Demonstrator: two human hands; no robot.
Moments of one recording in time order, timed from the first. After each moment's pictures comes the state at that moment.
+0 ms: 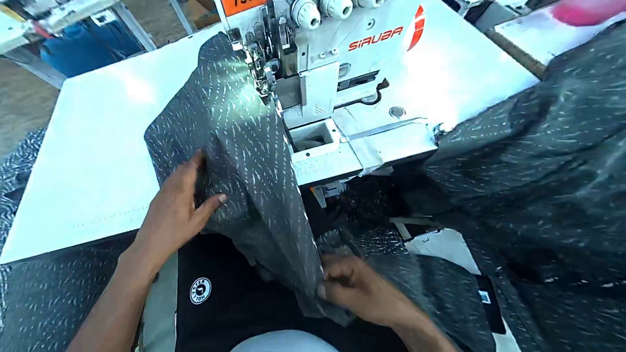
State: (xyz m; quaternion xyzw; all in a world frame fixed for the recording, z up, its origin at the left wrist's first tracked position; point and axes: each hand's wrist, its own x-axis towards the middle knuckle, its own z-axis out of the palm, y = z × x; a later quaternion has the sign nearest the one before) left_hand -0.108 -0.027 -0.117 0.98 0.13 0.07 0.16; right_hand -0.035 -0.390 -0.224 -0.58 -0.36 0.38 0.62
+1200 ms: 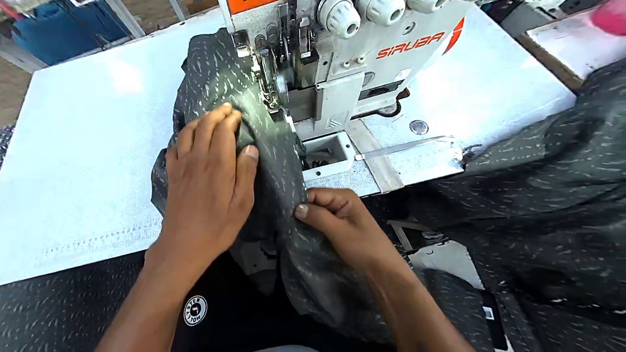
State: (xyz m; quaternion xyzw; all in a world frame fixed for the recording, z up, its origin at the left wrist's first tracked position) left_hand -0.019 -0.081 -0.064 0.97 0.12 0.14 0.14; right_hand 0.047 -0.284 -0.144 -0.58 -0.30 0.30 0.70
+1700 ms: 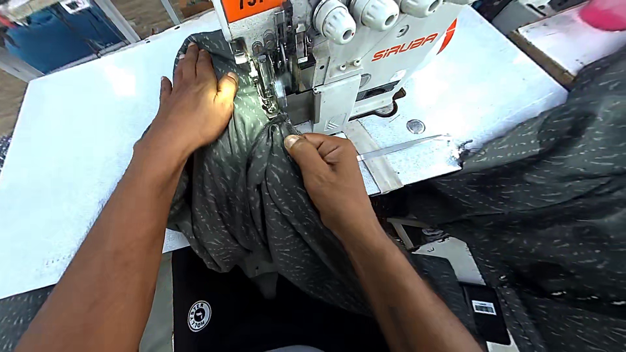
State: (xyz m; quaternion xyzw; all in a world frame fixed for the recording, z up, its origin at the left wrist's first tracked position) left_hand 0.083 0.004 -0.058 0.97 0.20 0.04 0.12; right_hand 0.080 -0.222 -0.108 -0.67 -0.22 0.12 0.70
